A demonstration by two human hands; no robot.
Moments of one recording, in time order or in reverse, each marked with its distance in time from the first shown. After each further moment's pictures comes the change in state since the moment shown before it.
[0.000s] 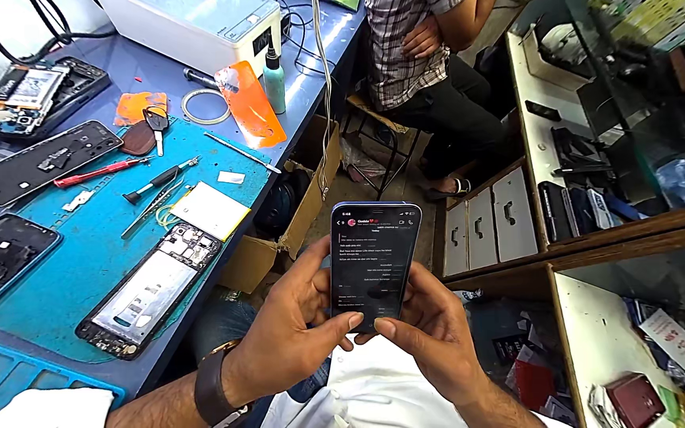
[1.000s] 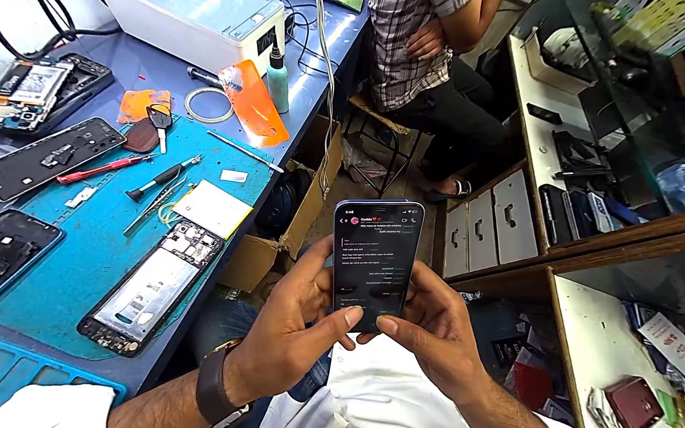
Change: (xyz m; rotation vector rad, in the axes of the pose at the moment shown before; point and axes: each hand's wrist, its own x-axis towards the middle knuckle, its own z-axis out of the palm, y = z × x) left_hand -0.001 0.001 -0.003 -0.038 -0.040 0.005; right_hand 0.002 -0.002 0.000 -0.002 -0.001 0.004
